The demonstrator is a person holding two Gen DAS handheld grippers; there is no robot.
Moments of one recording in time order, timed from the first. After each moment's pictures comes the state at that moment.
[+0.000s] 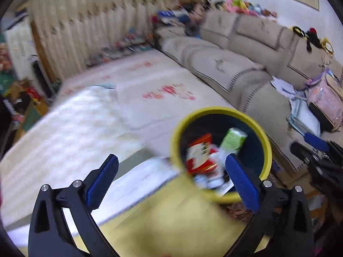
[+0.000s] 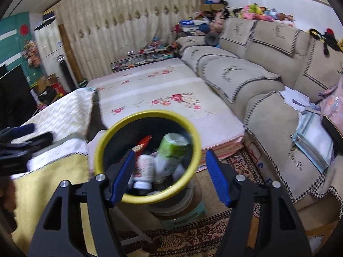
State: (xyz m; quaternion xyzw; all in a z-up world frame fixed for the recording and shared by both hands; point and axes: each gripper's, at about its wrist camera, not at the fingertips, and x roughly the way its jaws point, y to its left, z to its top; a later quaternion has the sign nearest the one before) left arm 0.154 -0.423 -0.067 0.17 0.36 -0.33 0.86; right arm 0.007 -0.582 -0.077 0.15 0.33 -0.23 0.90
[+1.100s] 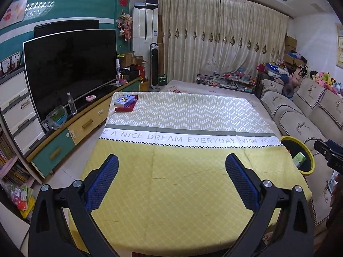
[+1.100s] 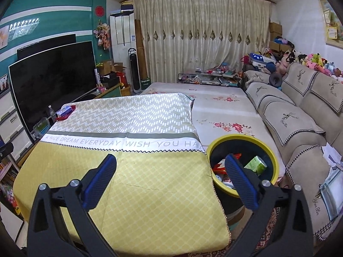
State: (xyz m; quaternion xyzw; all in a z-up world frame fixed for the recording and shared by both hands) left arm -0.012 -0.048 -0.018 -0.01 0.29 -0.02 0.96; right arm 0.002 -0.395 -0.013 0.04 0.28 -0.05 0.96
